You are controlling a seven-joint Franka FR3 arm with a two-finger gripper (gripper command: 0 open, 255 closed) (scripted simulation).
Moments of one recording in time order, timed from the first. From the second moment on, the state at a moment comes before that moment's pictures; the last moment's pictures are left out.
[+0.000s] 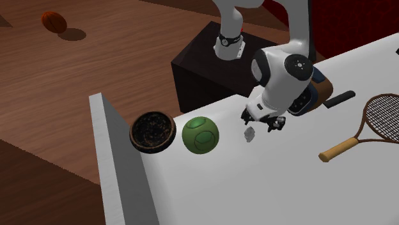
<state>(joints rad) 0.26 0.35 0.41 -2.19 -0.19 2.49 0.61</state>
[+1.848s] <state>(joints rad) 0.30 0.47 0.36 -2.18 -0.29 2.61 0.65</state>
